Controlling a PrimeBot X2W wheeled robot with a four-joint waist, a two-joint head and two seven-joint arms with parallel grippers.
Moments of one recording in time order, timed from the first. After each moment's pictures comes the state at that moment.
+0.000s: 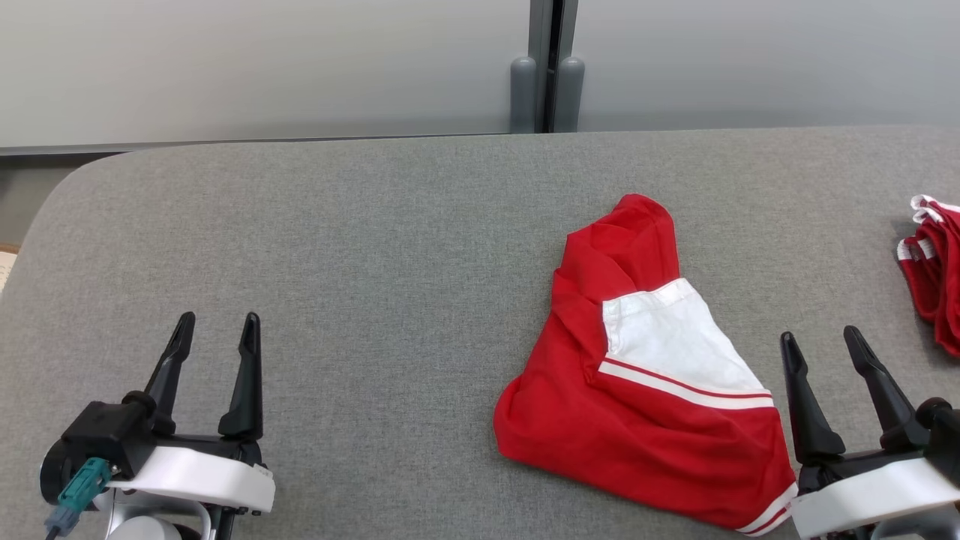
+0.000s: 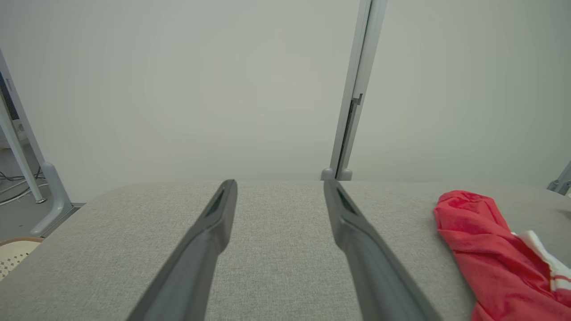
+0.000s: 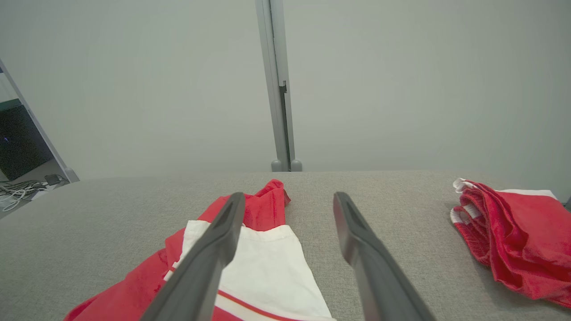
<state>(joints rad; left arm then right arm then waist) -0.09 0.40 -0.34 0.02 -0.58 0.19 -0.26 0.08 -0.11 0.01 -0.18 0.23 0.13 0.06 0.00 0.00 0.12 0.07</state>
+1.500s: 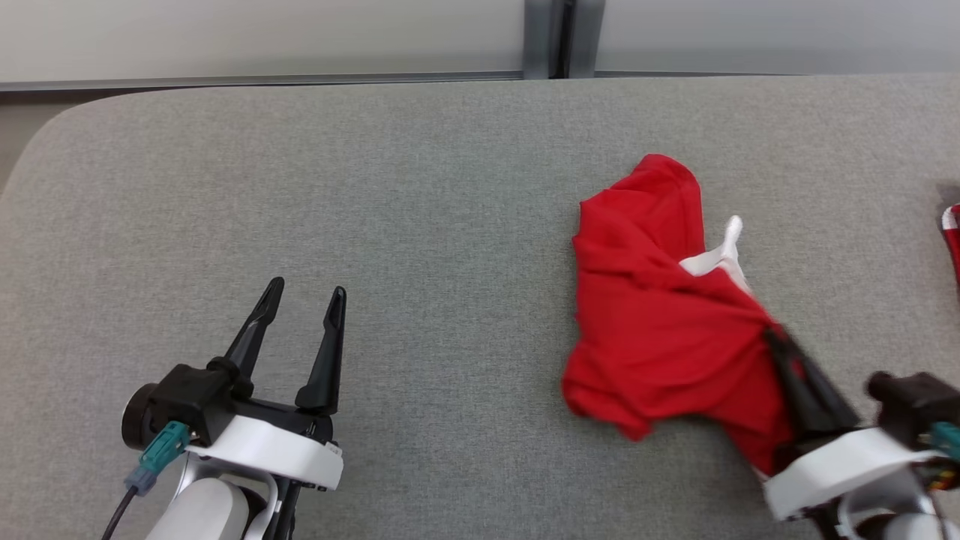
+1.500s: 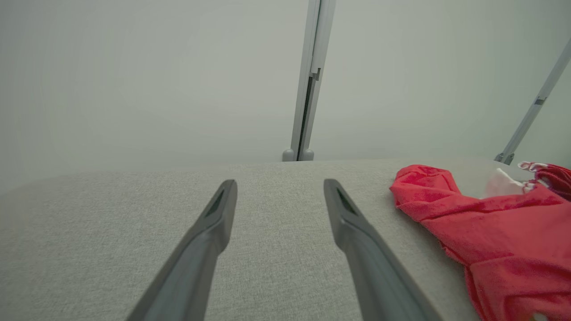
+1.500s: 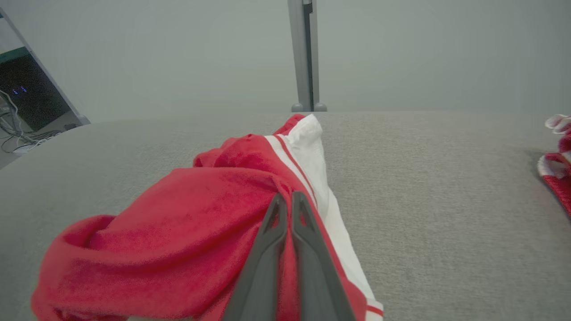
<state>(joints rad) -0.20 0.30 -0.42 0.08 -0.51 0.10 -0.26 -0.02 -0.15 0.11 -0.01 0.25 0.13 0.07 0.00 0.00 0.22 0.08</state>
